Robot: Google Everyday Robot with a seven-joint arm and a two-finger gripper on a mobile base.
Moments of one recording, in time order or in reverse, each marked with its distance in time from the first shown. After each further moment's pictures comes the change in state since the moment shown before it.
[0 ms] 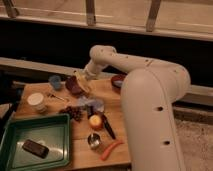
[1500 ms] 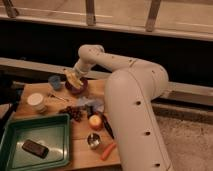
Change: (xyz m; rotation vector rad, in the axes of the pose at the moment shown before) arm -0.050 0.005 0.021 0.020 -0.054 -0.109
